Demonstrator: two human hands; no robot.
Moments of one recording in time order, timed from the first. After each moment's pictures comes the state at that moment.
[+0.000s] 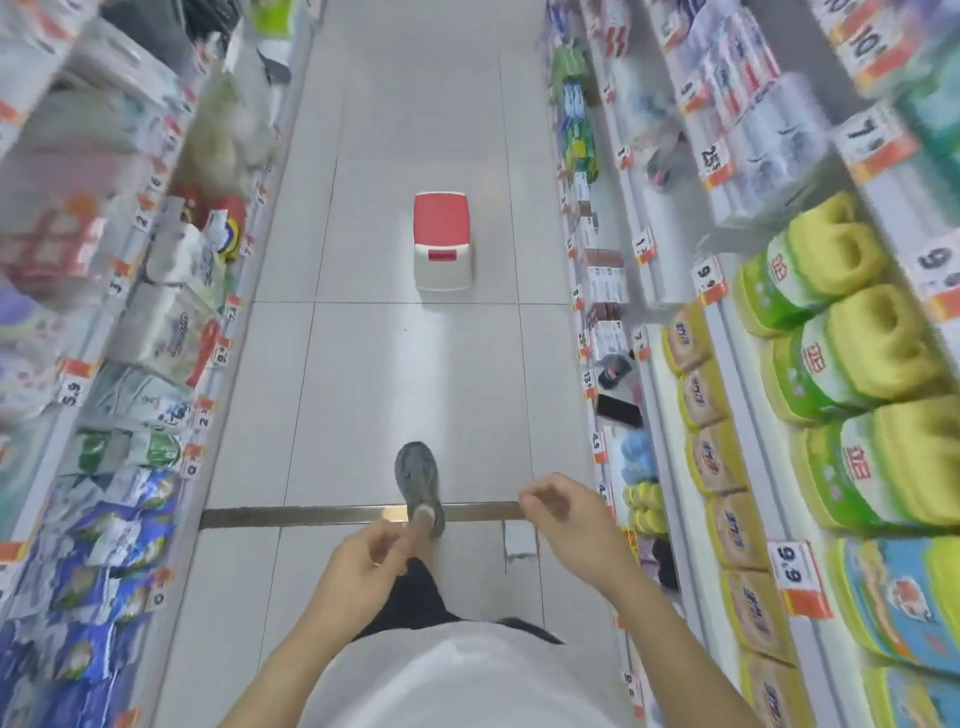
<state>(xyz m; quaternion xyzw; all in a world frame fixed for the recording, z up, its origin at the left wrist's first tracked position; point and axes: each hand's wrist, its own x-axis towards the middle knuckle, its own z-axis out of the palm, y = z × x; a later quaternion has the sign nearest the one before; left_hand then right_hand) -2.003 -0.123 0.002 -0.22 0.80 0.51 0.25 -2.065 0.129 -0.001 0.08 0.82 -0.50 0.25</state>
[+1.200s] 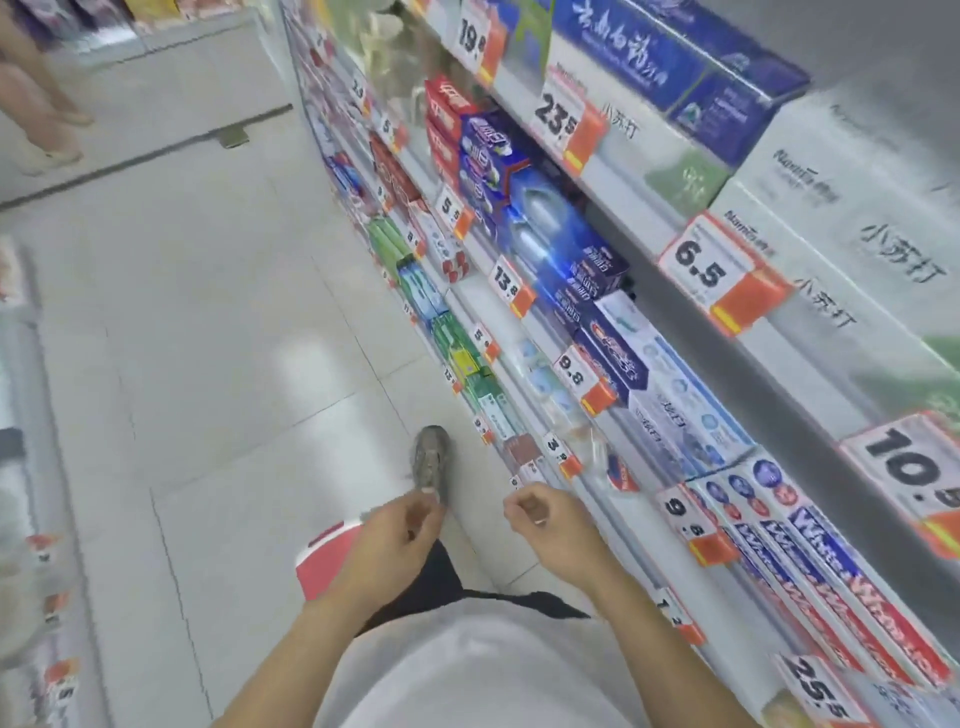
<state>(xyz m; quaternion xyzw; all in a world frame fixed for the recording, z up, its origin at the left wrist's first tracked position) -3.113 0.022 -0.006 0.13 0.88 0.32 0.31 -3.030 0.232 -0.047 0.26 0.79 -0.54 0.15</state>
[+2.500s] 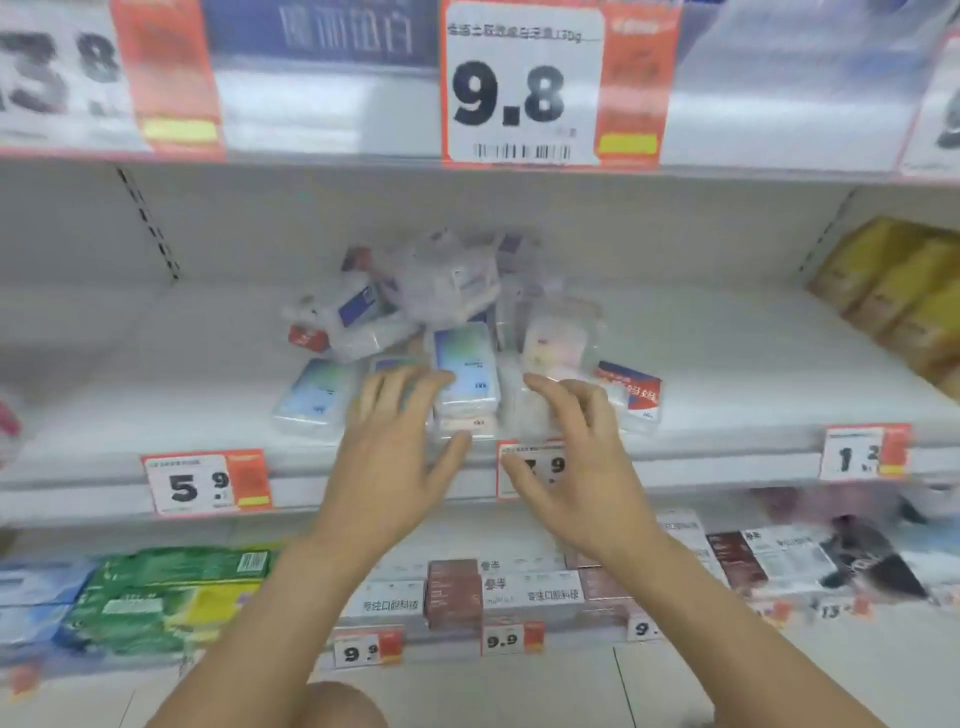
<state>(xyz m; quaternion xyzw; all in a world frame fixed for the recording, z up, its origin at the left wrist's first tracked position) -3.351 0.284 -0.396 0.75 0.59 0.29 0.00 -3.145 0.281 -0.406 0.50 0.78 -0.10 -0.38</state>
